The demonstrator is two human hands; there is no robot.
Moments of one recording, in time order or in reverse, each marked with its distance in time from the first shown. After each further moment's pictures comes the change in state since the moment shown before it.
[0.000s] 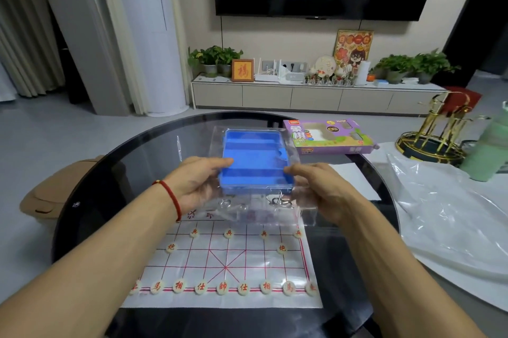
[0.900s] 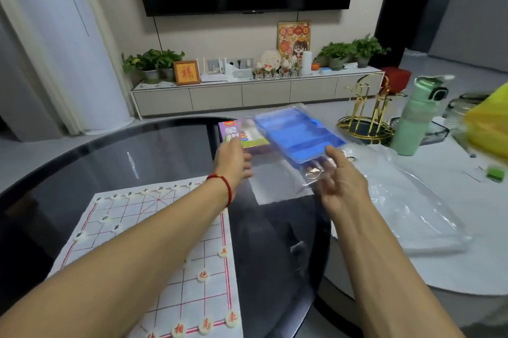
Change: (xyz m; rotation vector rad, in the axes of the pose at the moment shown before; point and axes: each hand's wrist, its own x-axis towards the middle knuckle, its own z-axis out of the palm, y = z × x) left_hand 0.115 -0.052 0.198 0.273 0.093 0.256; right_hand 0.010 0.022 -0.151 0.928 0.605 -0.142
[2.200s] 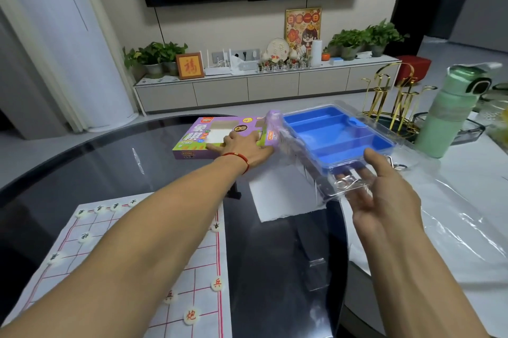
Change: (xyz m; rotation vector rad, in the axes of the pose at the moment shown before) left_hand 0.124 -0.016 0.035 1.367 -0.064 0.151; right_hand 0.005 -0.020 -0.005 0.021 0.082 -0.116
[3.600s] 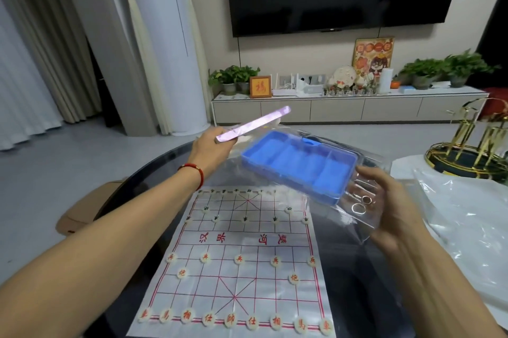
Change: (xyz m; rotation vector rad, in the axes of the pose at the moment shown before) left_hand -0.155 -0.214 -0.133 -0.685 0.485 -0.049; right_hand -0.099 0.048 0.052 -0.248 -0.586 0.269
